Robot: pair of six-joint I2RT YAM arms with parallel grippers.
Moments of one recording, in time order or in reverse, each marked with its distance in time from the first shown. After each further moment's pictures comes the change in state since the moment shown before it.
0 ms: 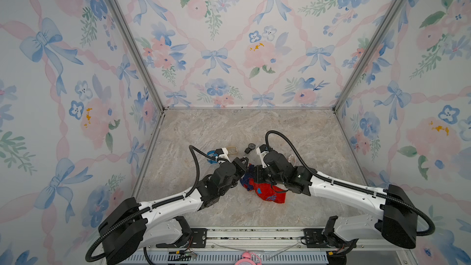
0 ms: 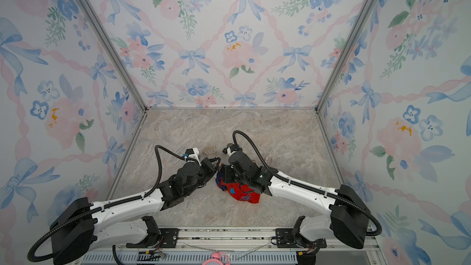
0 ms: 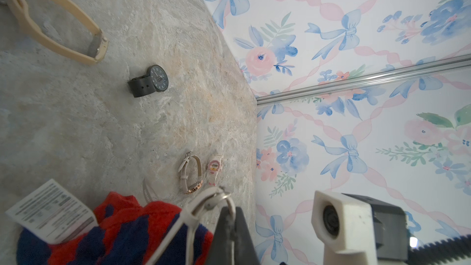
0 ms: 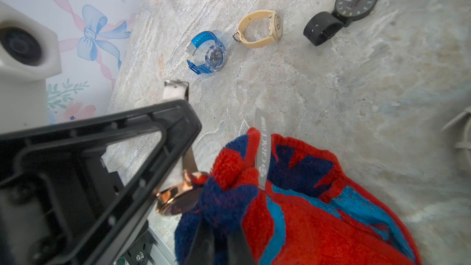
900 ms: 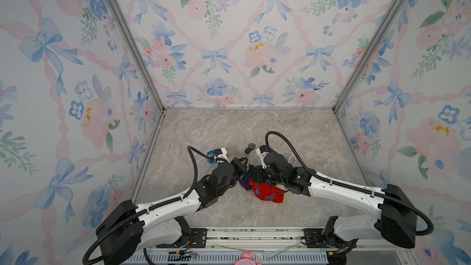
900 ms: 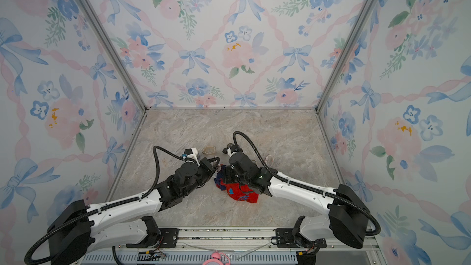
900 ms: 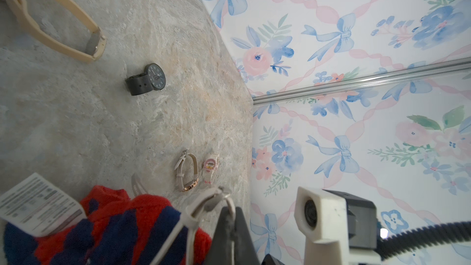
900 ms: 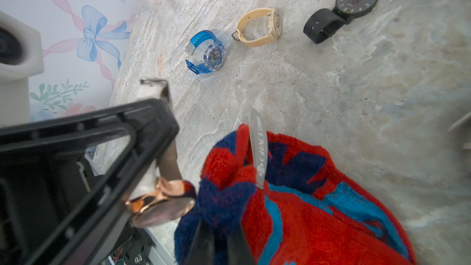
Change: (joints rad) left arm 0.027 -0.054 -0.021 -0.002 0.031 -0.026; right arm -0.019 0.016 -0.033 0.046 -0.008 0.006
